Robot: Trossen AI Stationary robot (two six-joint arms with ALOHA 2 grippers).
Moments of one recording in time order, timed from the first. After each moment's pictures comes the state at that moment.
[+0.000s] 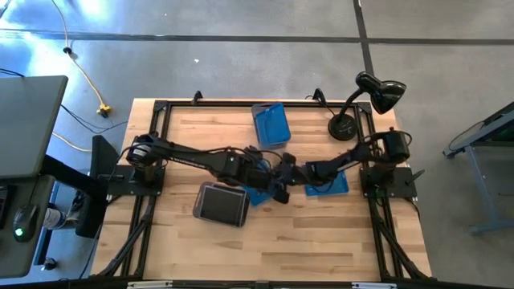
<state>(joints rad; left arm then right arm) -0.18 1.91 1.77 -1.21 -0.57 -1.01 0.08 1.89 0.71 0.34 0.22 0.20</state>
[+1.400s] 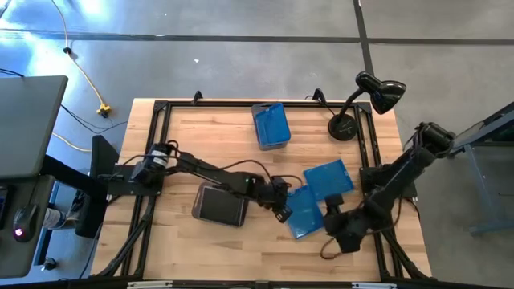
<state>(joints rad) -0.20 2.09 1.56 -0.31 -0.09 -0.89 0.85 1.37 0.70 -0.50 0.31 0.56</state>
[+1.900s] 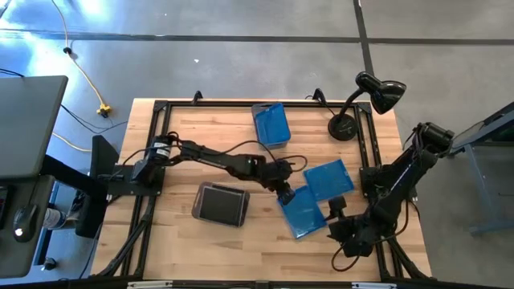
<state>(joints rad) -0.06 2.09 1.56 -0.24 0.04 -0.71 0.96 1.37 0.70 -0.49 0.47 0.56</state>
